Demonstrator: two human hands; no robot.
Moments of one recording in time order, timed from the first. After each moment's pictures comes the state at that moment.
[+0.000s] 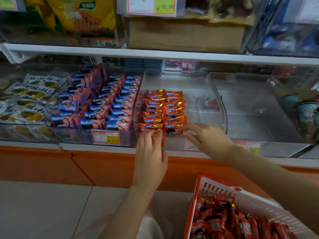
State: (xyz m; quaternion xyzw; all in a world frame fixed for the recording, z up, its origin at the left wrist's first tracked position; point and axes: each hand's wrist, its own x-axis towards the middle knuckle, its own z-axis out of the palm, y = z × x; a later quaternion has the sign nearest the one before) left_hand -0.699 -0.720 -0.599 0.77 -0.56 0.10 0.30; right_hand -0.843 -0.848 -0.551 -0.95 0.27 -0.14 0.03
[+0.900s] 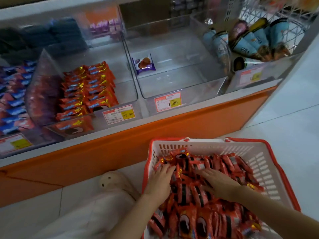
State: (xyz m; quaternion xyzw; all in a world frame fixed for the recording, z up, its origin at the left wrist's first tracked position) left_hand -0.865 -0.706 -0.727 0.61 -0.75 -0.25 -0.05; right_hand -1.100 -0.748 -0.759 -0.86 0.42 0.13 0.26
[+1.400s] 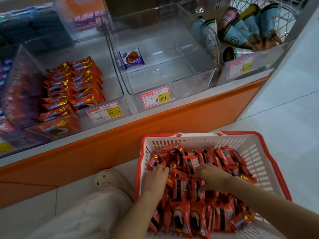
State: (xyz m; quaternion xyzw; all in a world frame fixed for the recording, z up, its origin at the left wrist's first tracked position) left_hand -0.884 -0.711 -0.740 0.63 -0.73 -0.21 -0.13; right_hand -1.099 -0.758 -0.760 -0.86 0.38 0.23 0.26
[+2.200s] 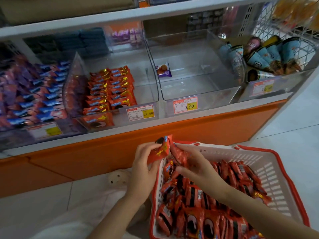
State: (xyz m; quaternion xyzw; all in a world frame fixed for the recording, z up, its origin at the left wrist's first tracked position) left_hand -0.819 -0.678 -0.632 0.63 -0.59 -0.23 0.45; right_hand -1.001 -0.718 -0.637 -0.66 0.38 -0.30 0.57
